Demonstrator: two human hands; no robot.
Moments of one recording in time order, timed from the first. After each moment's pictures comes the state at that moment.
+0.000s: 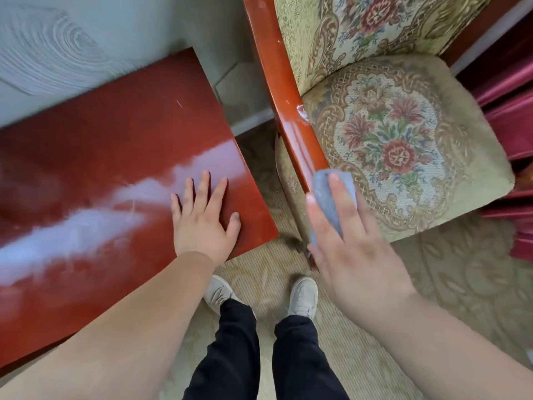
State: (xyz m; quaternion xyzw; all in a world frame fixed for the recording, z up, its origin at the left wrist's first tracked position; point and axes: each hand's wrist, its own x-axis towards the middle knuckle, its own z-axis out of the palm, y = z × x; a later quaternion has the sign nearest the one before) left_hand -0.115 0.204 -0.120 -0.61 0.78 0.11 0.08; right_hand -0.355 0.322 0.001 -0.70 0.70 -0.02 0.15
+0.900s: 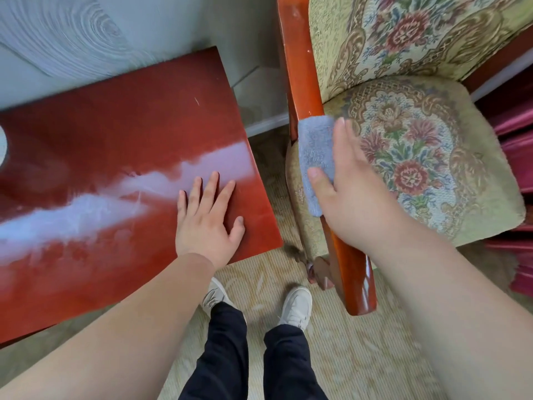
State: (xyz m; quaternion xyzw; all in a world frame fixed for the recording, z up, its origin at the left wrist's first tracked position) left_hand -0.114 0.205 -0.122 -0.61 0.78 0.11 0.04; right_hand -0.373 0.212 0.022 -0.56 0.74 -0.13 0.35
